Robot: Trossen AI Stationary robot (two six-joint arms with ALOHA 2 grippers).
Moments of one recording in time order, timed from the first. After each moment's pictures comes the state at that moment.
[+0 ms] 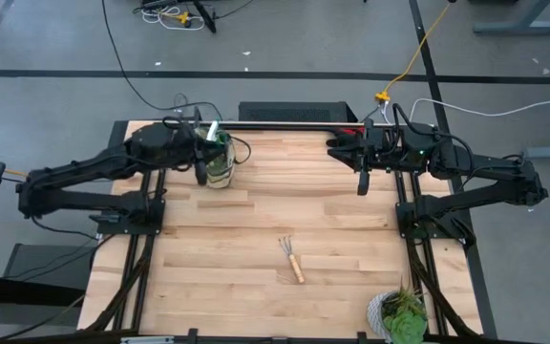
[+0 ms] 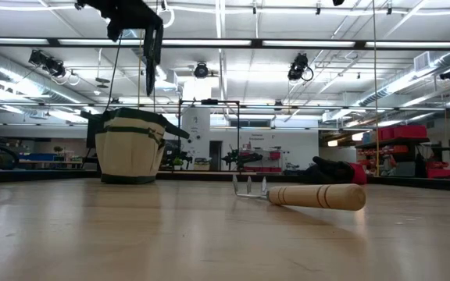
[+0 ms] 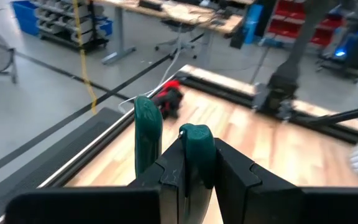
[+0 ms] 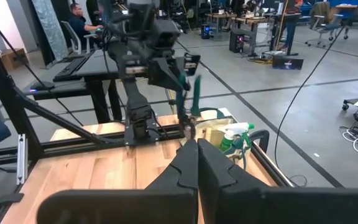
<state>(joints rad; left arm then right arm) 0.29 0.82 0.86 -0.28 -0.12 -0.17 -0.09 0.95 1.07 -0.25 0.06 0.04</state>
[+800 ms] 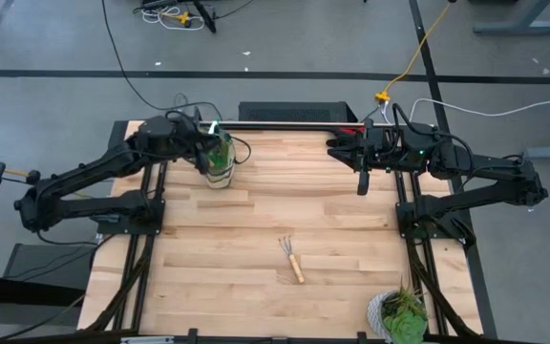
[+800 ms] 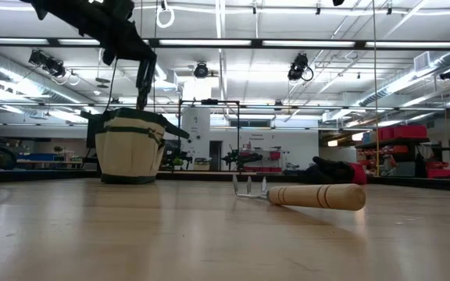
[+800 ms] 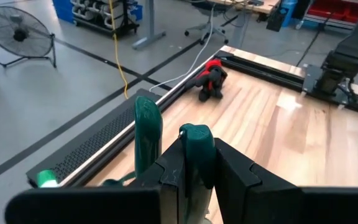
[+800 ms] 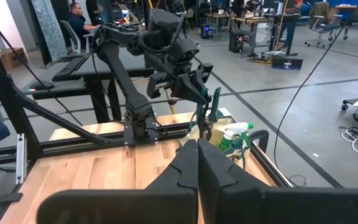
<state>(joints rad) 0.54 0.82 0.74 -0.24 -0.01 -0.07 -0.09 0.95 1.07 -0.25 0.06 0.04</state>
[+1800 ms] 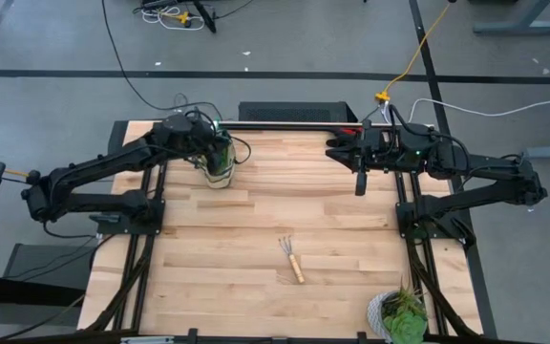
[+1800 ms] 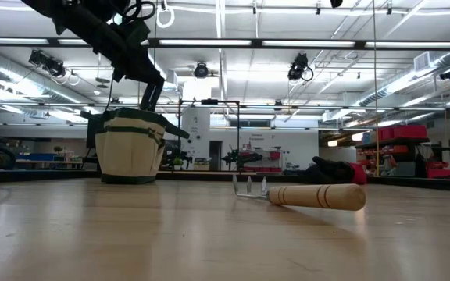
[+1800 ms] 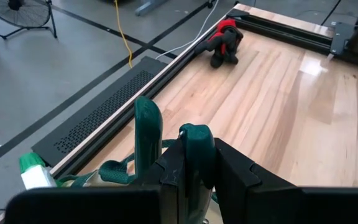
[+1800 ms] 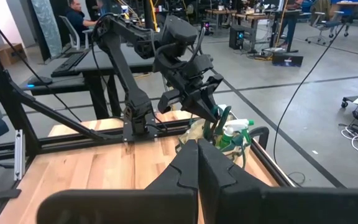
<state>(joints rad) 0.56 0.98 0.74 -0.22 0.00 -0.03 -0.09 0.96 1.07 -0.25 0.06 0.04</state>
